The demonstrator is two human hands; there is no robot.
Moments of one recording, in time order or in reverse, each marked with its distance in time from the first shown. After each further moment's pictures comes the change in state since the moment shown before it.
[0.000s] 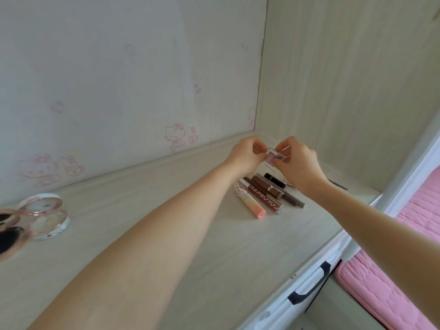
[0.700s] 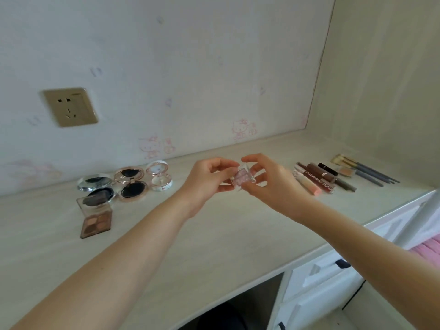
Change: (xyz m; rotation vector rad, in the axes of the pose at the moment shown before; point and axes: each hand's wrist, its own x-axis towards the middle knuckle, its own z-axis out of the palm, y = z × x) left_hand -0.239 -0.026 -0.154 -0.443 0.206 -0.184; right_hand -0.154 -0.160 0.047 0.261 -0.386 -0.297
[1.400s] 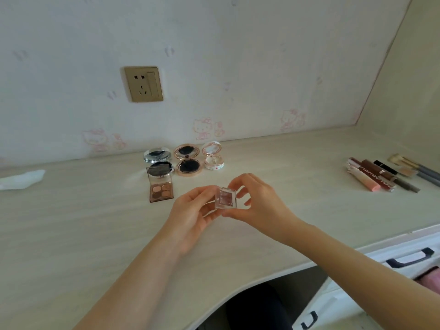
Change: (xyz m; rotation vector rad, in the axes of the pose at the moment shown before) left_hand -0.120 -0.054 -0.105 -0.570 0.283 -0.243; right_hand -0.026 -0.062 0.131 -0.026 -0.194 -0.188
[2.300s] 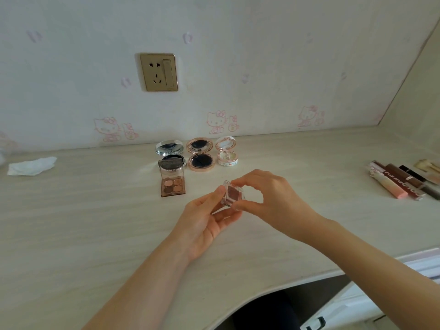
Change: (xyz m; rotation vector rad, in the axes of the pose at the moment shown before) left_hand 0.000 -0.004 -0.009 -0.227 -0.047 -0.088; right_hand 0.016 -0.011 -0.004 -0.146 -0.058 -0.136
